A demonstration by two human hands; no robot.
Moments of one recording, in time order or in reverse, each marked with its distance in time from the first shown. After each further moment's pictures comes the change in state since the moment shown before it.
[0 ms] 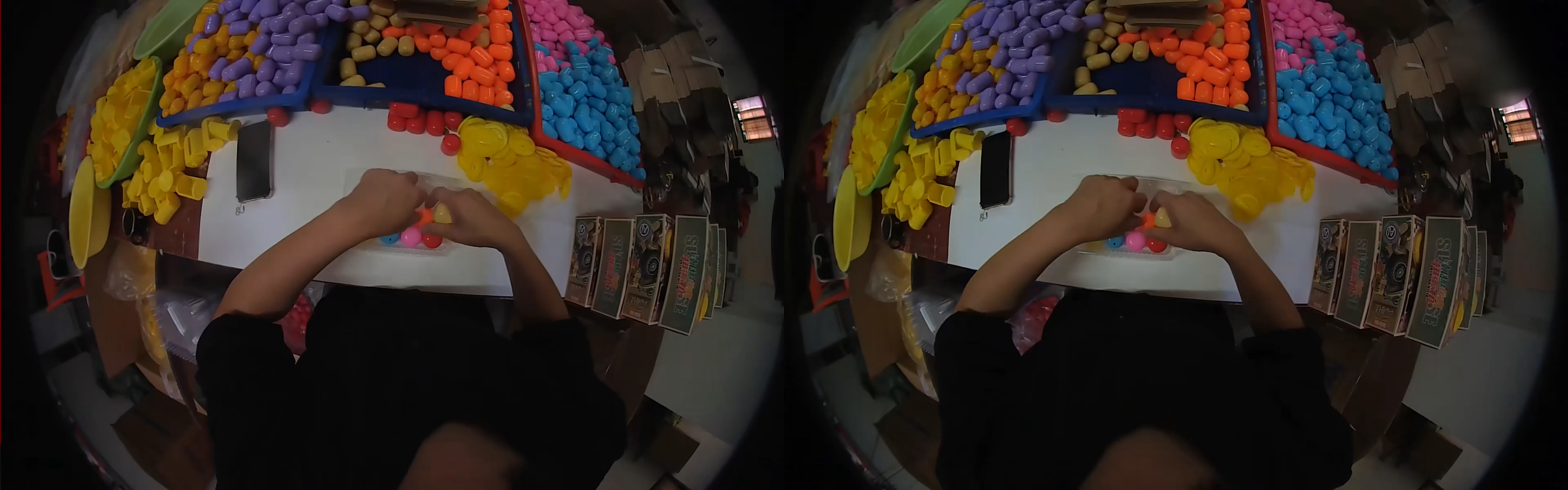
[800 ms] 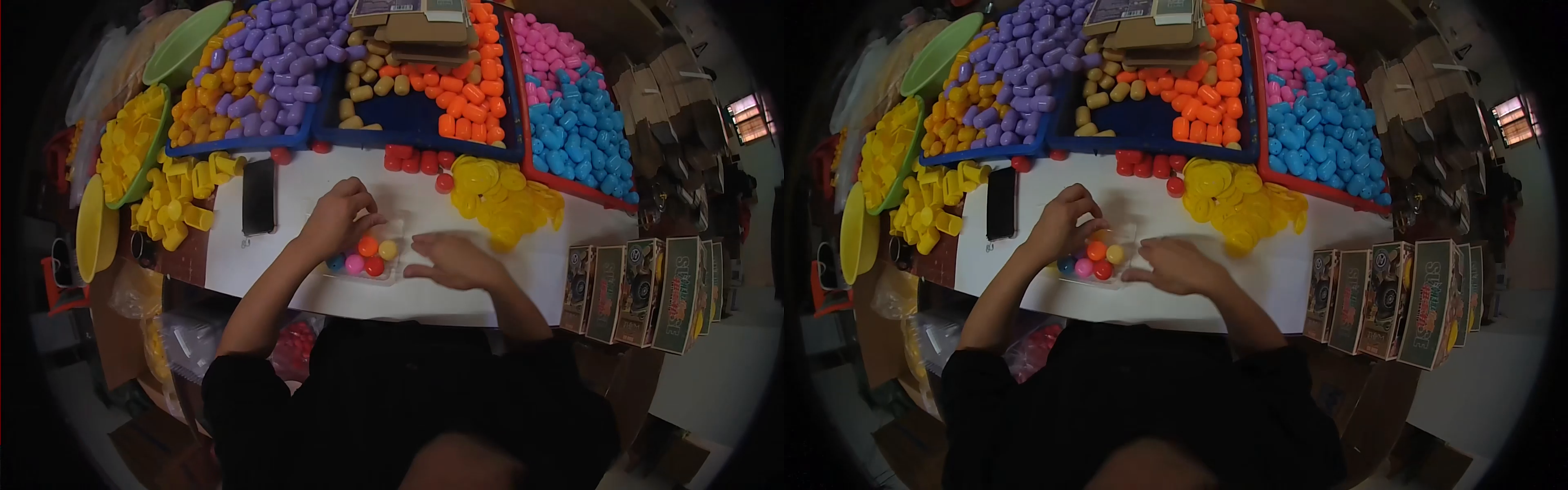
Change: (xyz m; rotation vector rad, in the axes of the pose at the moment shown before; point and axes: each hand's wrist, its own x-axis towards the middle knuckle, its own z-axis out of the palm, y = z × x) left_hand -0.024 -0.048 0.003 -0.257 0.482 -0.049; right_hand 0.002 -0.020 0.005 -0.057 -0.017 -0.073
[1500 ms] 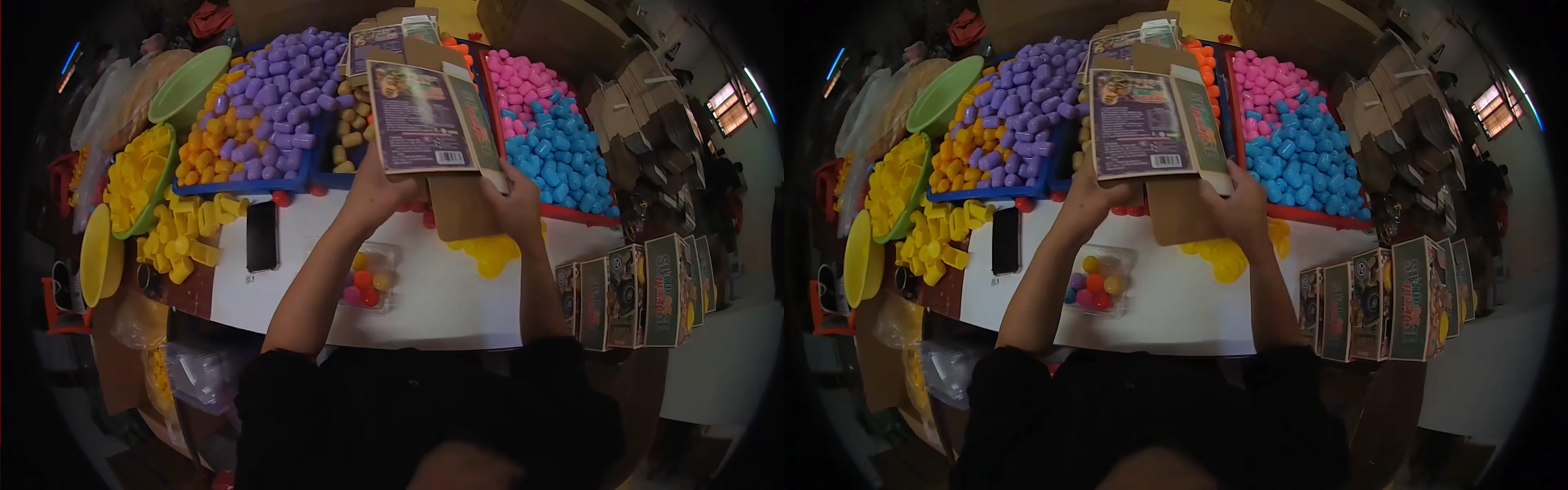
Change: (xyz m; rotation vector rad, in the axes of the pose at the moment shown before) left_hand 0.085 0.074 -0.033 -0.940 0.165 -0.200; right_hand -0.007 0.059 -0.093 0.287 1.109 0.071
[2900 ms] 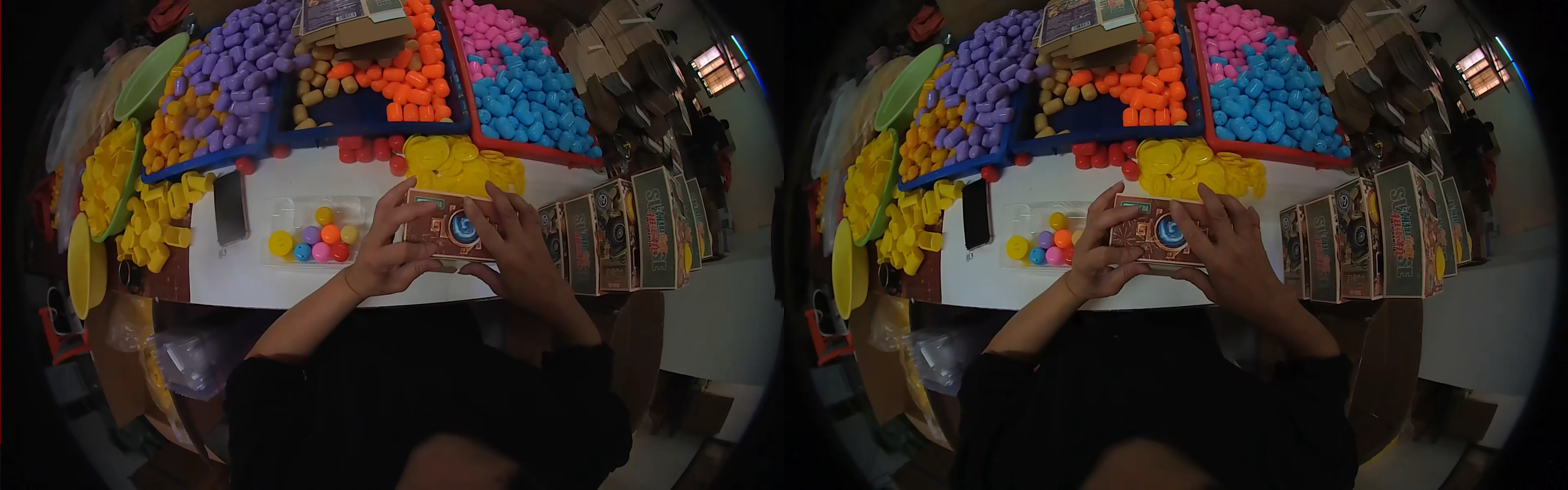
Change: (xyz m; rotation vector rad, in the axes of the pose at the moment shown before) left_hand -0.090 -0.084 0.052 0.362 -0.183 0.972; right_hand -0.127 -0.066 -0.083 -0.664 -0.527 -0.383
